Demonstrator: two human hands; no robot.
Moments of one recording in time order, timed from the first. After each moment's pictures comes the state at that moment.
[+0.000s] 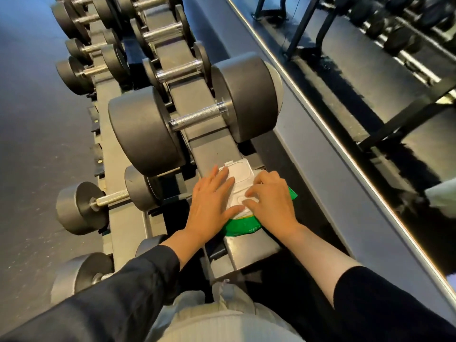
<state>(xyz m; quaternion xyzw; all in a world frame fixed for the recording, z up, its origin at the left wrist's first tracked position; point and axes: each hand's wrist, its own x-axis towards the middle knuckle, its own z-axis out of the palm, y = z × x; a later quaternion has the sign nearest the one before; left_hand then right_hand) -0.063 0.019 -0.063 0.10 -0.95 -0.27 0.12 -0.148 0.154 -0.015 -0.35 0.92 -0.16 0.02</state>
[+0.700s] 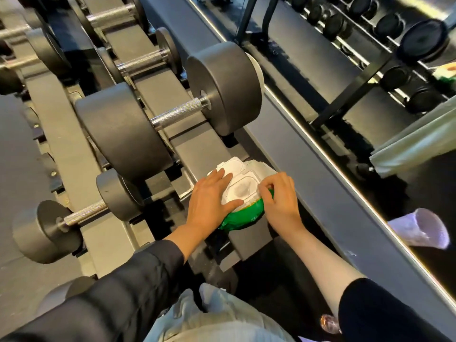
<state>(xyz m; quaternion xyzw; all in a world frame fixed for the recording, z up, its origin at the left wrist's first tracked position) -0.070 0.002 -0.068 0.04 -0.92 -0.37 0.09 -0.108 0.159 -0.014 -0.12 0.93 -0.35 0.01</state>
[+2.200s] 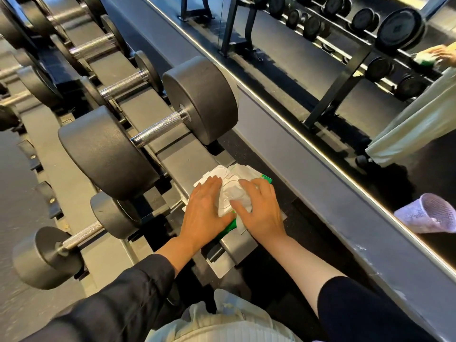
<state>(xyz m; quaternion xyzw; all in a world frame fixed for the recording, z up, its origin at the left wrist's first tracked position) -0.058 0.020 -0.036 0.03 -0.93 -0.37 0.06 -0.098 0.167 -0.036 -0.19 0.94 -0.27 -0.05</state>
